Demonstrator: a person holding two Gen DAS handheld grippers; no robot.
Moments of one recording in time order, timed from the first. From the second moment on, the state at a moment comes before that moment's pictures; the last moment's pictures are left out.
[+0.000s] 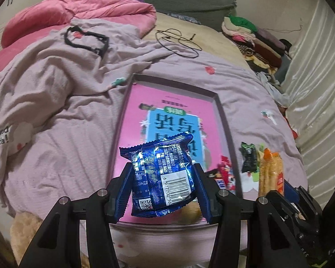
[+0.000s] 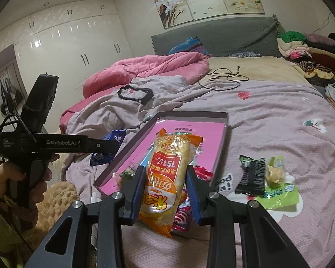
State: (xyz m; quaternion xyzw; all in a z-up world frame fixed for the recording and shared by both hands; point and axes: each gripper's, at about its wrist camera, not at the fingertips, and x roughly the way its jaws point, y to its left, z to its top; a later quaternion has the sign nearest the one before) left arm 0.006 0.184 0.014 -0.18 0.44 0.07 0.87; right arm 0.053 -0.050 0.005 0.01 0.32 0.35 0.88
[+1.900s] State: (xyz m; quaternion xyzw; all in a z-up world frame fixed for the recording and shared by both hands) left arm 0.003 0.205 -0.030 -0.18 0.48 0.08 0.85; right arm 0.066 0.067 -0.042 -0.11 0.37 0.39 0.84
